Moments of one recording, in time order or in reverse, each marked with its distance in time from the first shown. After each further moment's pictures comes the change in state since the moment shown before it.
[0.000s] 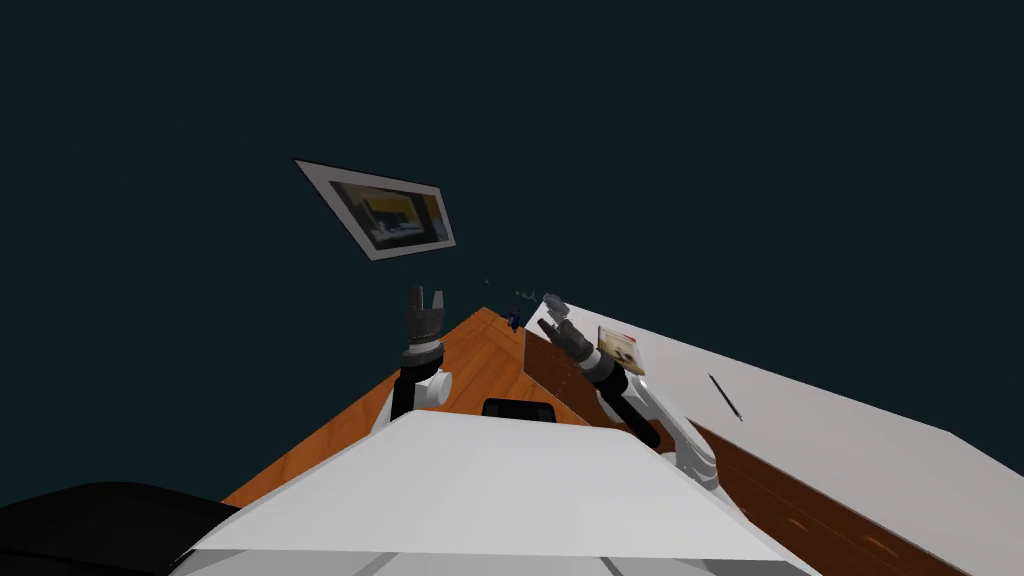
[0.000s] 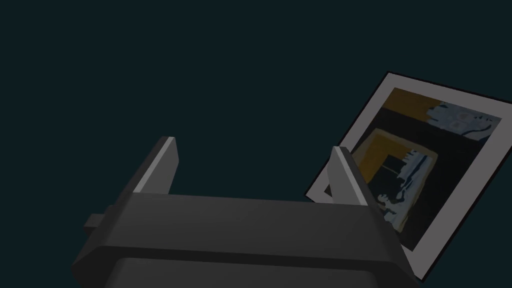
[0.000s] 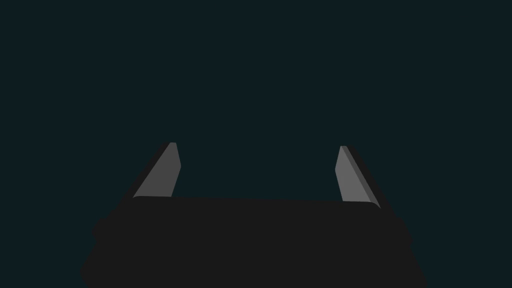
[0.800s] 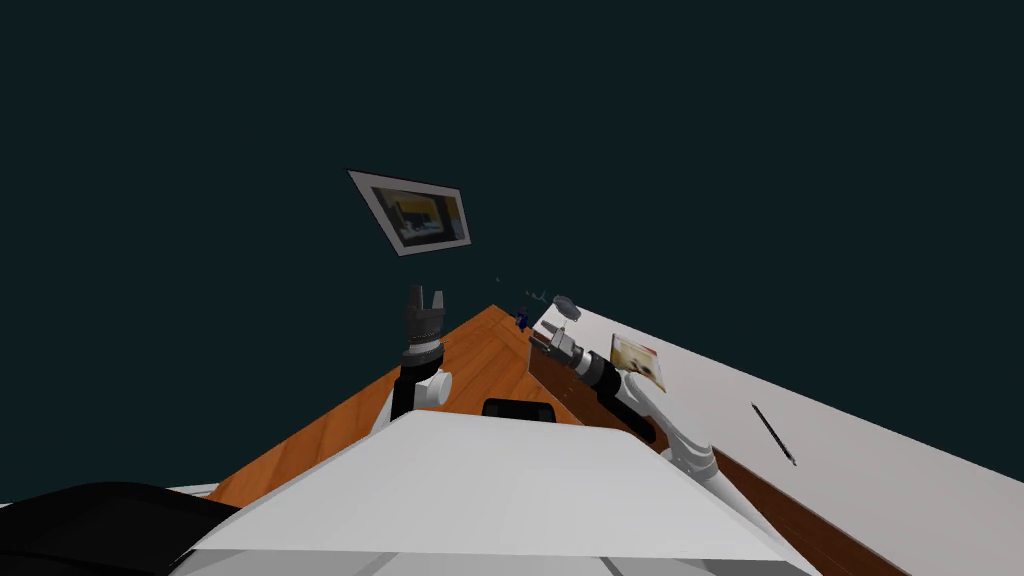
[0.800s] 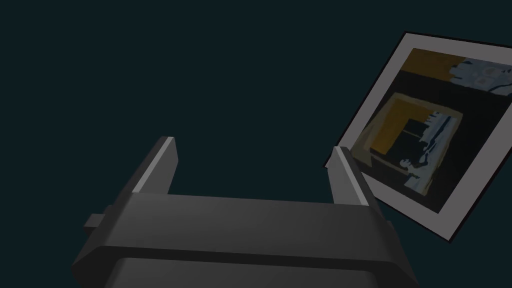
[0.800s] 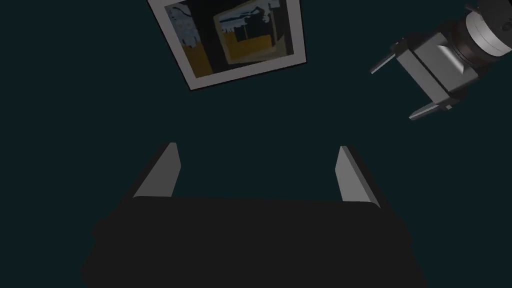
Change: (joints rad) left arm 0.000 0.000 0.000 0.000 0.000 0.000 0.000; right arm -0.042 -0.118 0.055 0.062 0.232 -0.006 -0.045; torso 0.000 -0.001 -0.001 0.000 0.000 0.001
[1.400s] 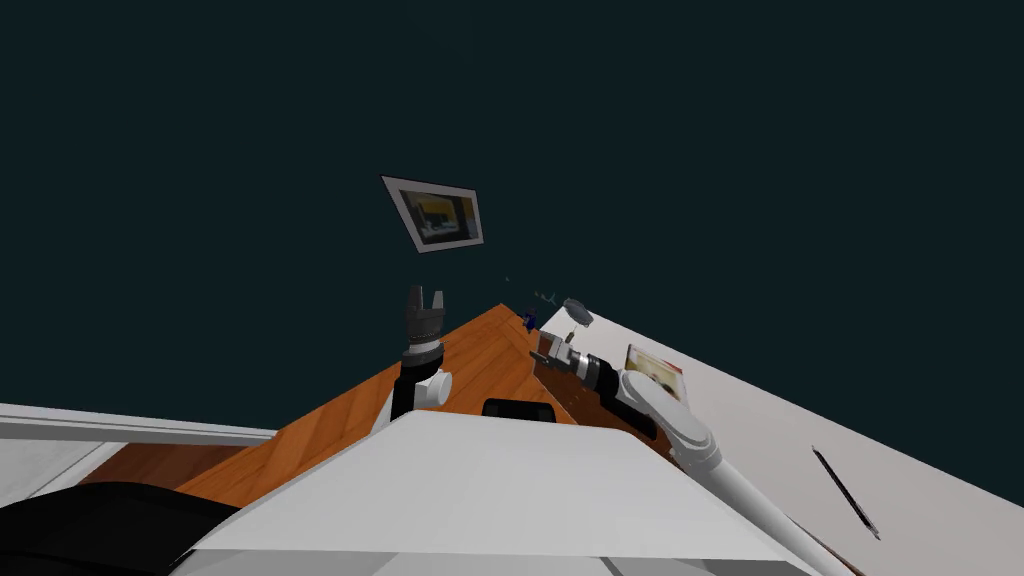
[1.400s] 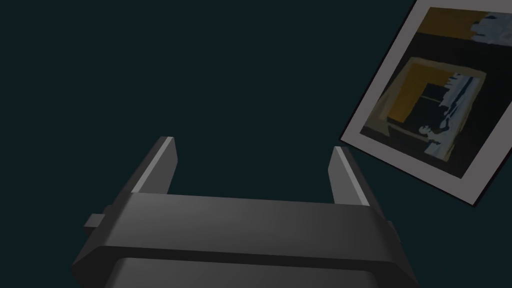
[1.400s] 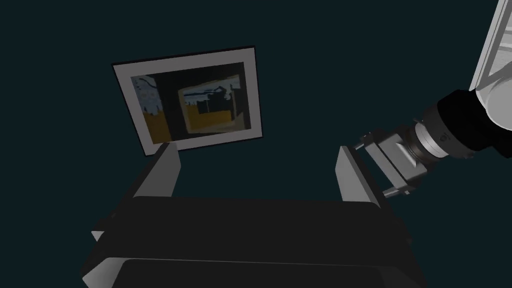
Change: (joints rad) left arm 0.000 0.000 0.000 0.000 0.000 0.000 0.000; right arm -0.038 -0.118 0.049 0.055 0.192 -0.001 -0.042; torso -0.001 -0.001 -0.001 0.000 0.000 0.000
